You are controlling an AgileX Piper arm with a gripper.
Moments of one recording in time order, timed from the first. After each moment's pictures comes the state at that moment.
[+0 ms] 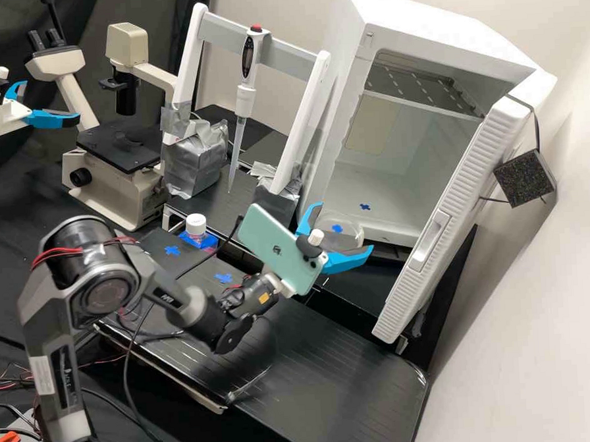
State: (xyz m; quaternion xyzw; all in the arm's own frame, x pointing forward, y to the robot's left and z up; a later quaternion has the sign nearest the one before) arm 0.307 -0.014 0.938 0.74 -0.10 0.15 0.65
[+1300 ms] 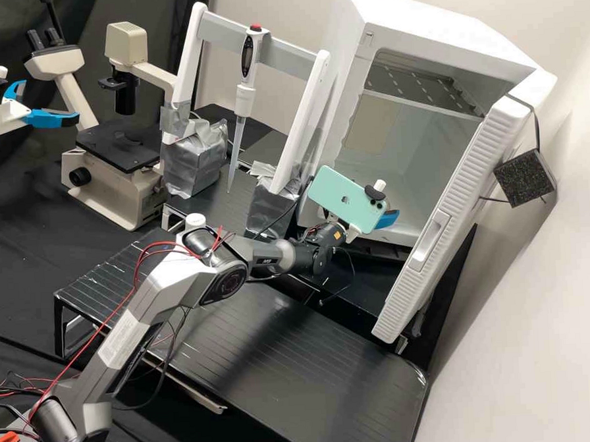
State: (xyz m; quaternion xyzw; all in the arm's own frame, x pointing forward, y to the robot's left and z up) arm 0.508 -0.032 0.939 0.74 -0.04 0.05 0.67
